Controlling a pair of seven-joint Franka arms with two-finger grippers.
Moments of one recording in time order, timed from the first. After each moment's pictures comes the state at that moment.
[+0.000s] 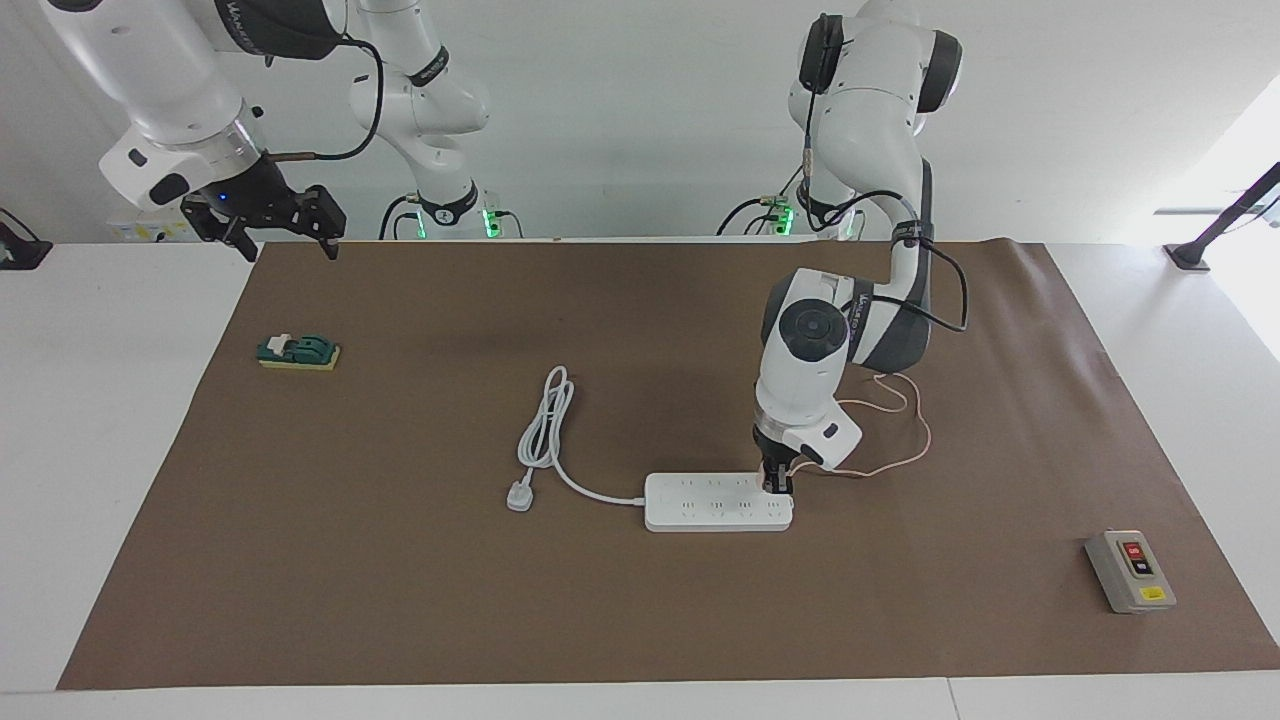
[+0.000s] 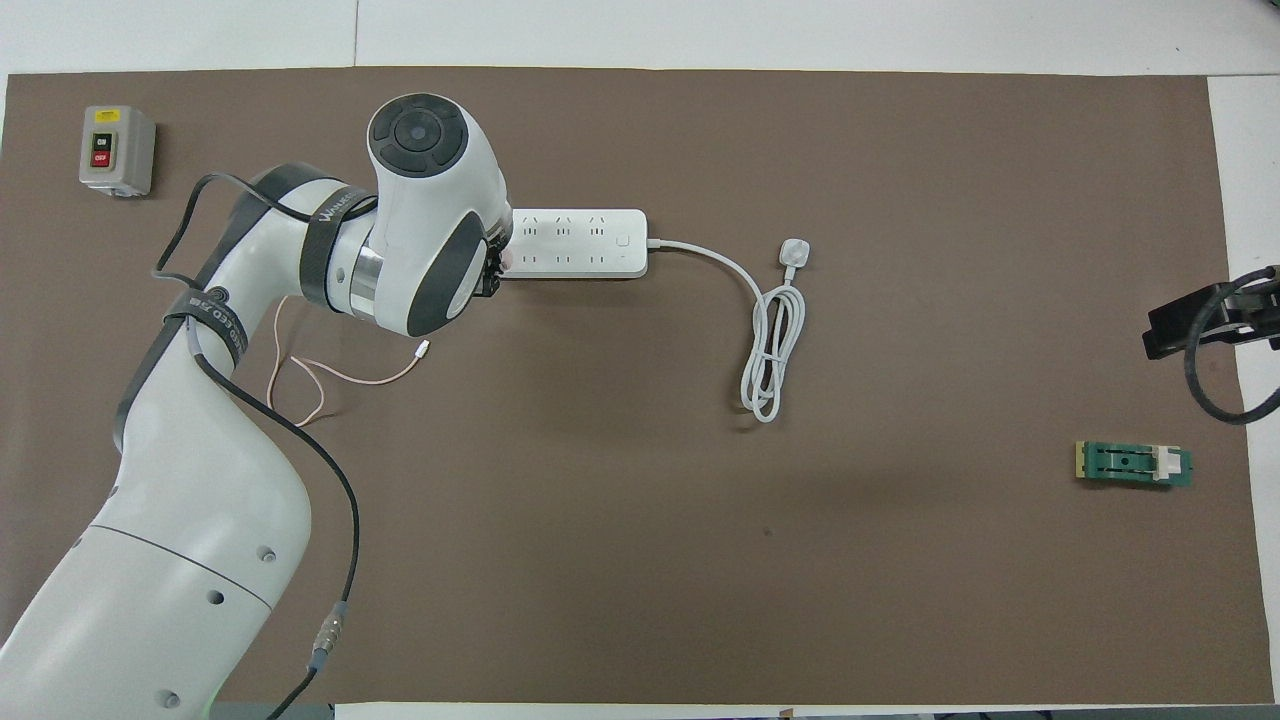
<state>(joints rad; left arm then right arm) -0.45 0.59 0.02 -1.46 0.05 2.09 -1.89 -0.01 0.01 -0.02 -1.52 -0.05 1.39 -0.09</state>
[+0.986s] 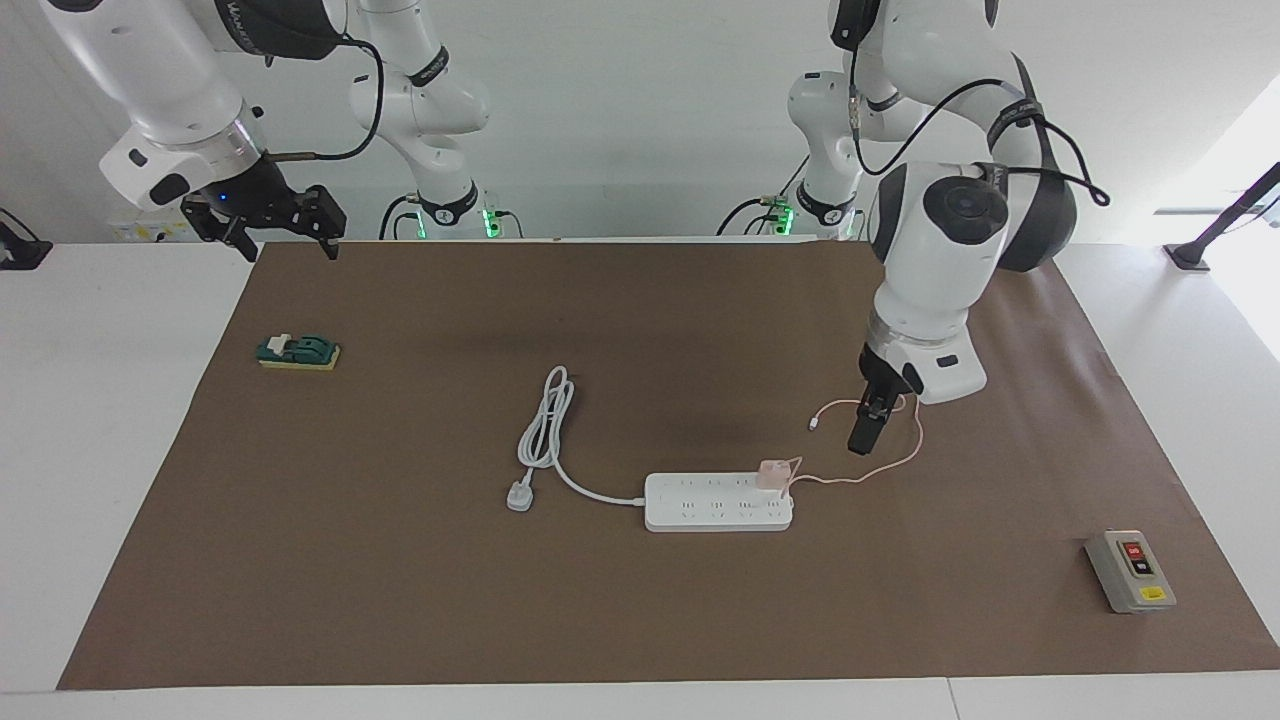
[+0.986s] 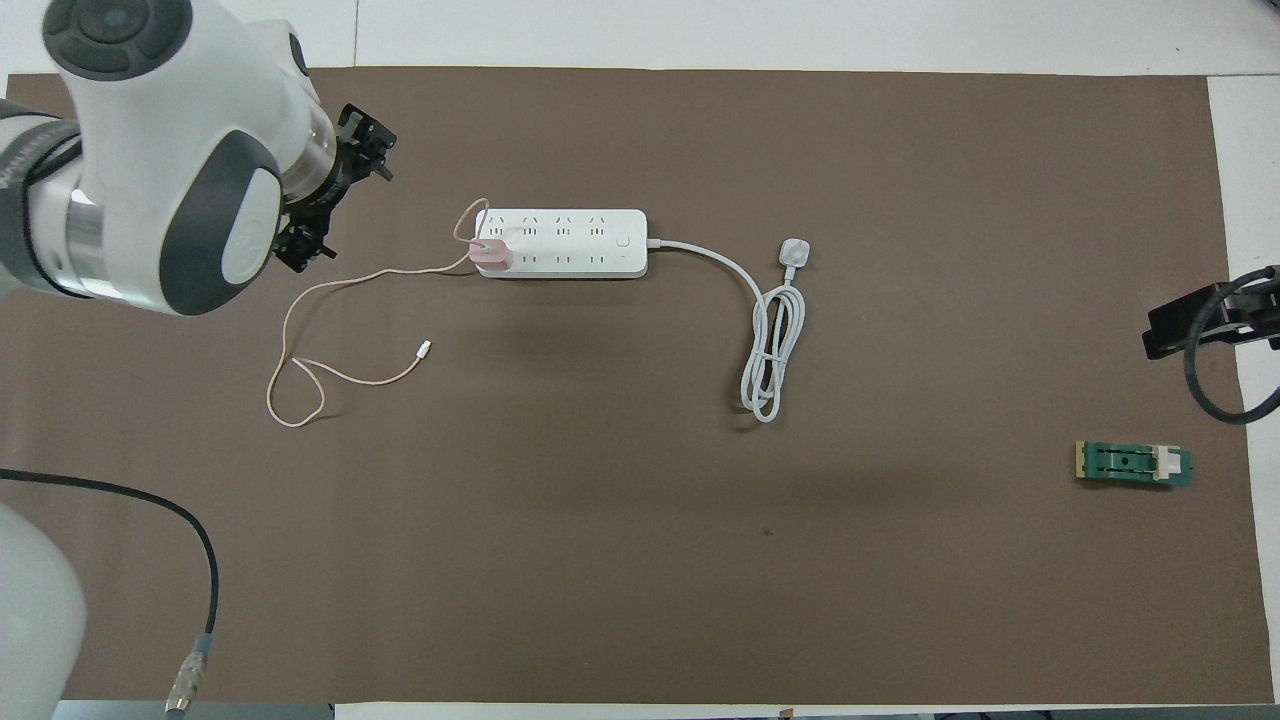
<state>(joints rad) -0.30 0.34 0.04 -1.43 0.05 1.79 -1.06 -0.01 0.01 -0.02 -1.52 -0.05 1.39 -0.09</state>
